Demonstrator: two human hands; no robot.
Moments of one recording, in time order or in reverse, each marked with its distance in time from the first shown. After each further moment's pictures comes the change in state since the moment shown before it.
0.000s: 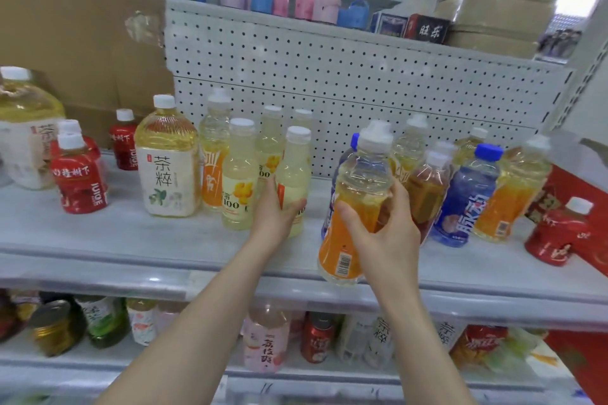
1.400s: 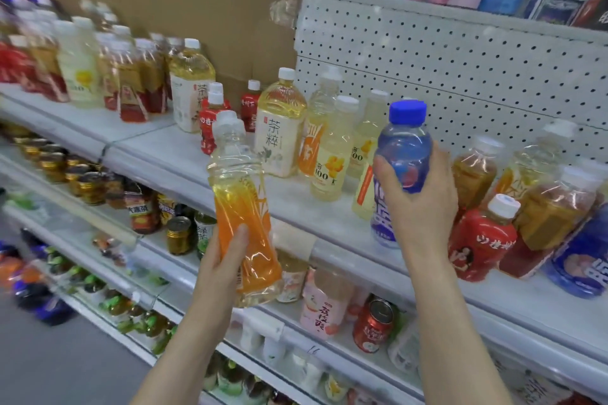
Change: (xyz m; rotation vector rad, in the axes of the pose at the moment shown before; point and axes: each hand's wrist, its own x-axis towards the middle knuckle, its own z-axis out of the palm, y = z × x) left_hand -0.196 -0.009 -0.110 -0.527 0.440 -0.252; right_hand 0.023 -0.005 0.058 0.045 -0.123 -0.251
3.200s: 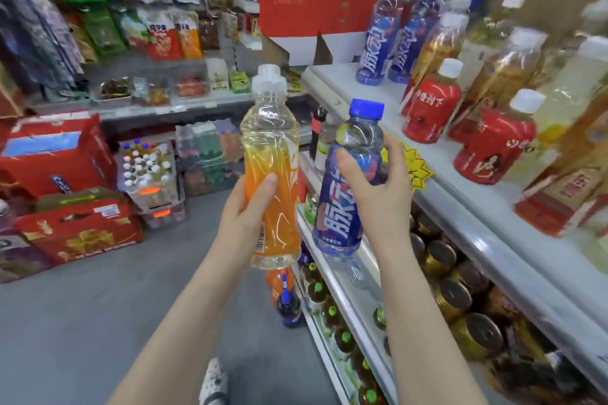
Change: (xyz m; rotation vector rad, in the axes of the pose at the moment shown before) left_hand 0.355 0.250 -0.726 0.210 0.618 0.091; right_hand -0.174 -0.411 0.880 0.721 -0.822 0.191
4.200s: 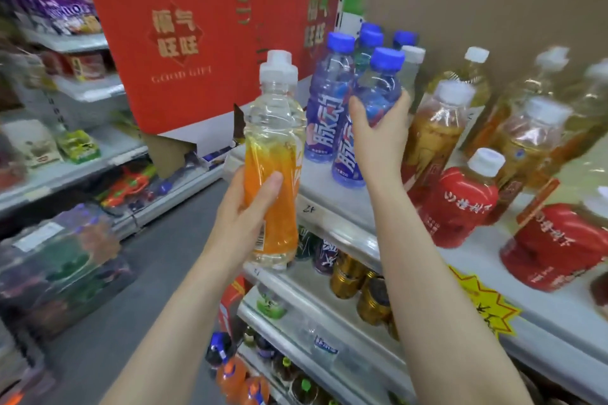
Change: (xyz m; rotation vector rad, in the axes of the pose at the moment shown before) left_hand 0.356 0.024 0.036 0.052 -0.589 0.111; right_hand 0.322 0.033 0.077 -0.421 0.679 -0.071
